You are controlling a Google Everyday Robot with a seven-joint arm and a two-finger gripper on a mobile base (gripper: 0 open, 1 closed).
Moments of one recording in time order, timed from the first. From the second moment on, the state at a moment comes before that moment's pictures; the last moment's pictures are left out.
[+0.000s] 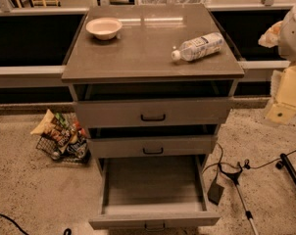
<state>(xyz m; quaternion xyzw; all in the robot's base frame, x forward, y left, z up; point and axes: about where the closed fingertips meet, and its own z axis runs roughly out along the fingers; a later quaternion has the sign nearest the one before) 0.438 -0.216 0.977 -0.60 0.78 -0.04 0.16</state>
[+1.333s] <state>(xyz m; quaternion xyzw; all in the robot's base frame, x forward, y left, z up) 0.590 -0.192 0.959 -0.67 0.70 -0.03 0.24</state>
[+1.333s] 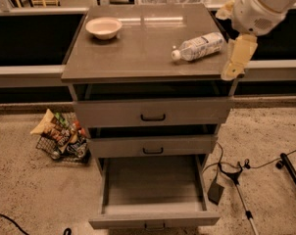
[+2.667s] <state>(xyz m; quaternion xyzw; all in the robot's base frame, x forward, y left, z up) 0.752 -0.188 0.890 -0.64 0.69 0.05 0.34</state>
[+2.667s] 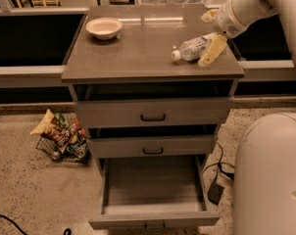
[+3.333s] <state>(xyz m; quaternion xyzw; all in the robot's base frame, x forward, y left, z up) 0.758 -0.188 0.891 -0.63 0.69 0.04 0.35</state>
